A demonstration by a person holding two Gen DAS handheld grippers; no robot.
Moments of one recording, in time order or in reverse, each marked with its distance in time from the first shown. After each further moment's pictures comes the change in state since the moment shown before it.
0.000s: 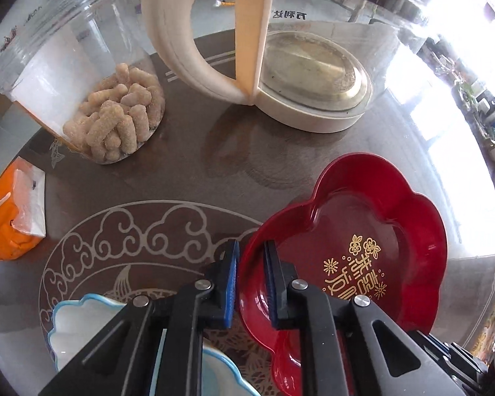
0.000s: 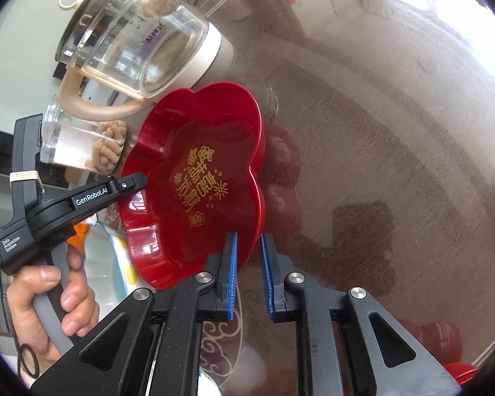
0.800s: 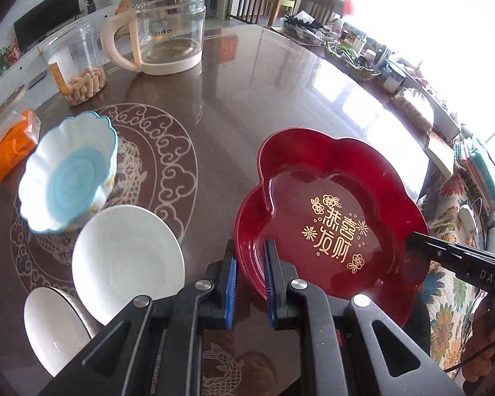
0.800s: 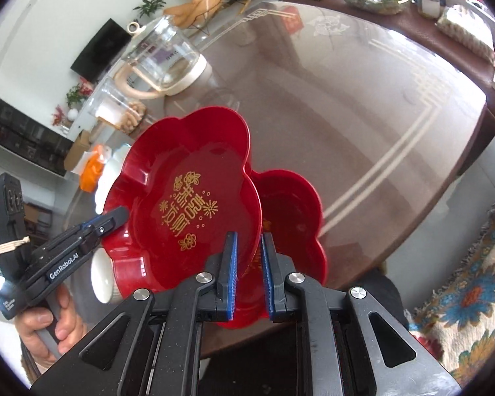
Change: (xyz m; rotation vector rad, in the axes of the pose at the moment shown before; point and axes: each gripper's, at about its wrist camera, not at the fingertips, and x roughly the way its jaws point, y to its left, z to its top) left arm -0.125 -0.121 -0.254 0.189 -0.124 -0.192; right arm -0.187 -0.092 -0.160 -0.114 -0.104 -0.095
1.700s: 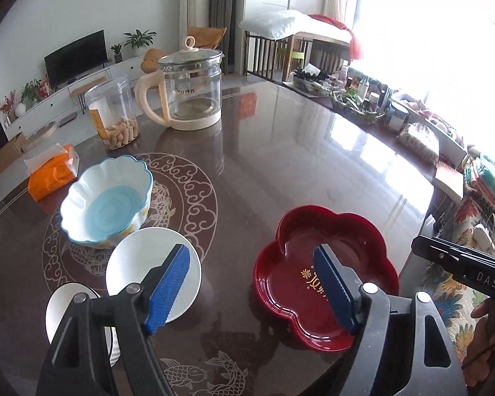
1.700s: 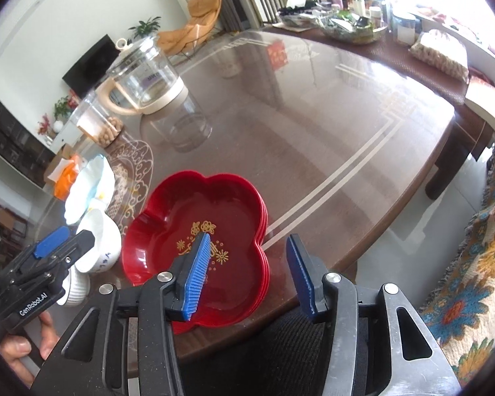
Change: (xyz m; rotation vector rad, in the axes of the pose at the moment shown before) left arm -0.062 -0.016 -0.033 0.028 -0.313 0.120; right arm -0.026 -0.011 -0.030 -0.061 -0.225 -0.074
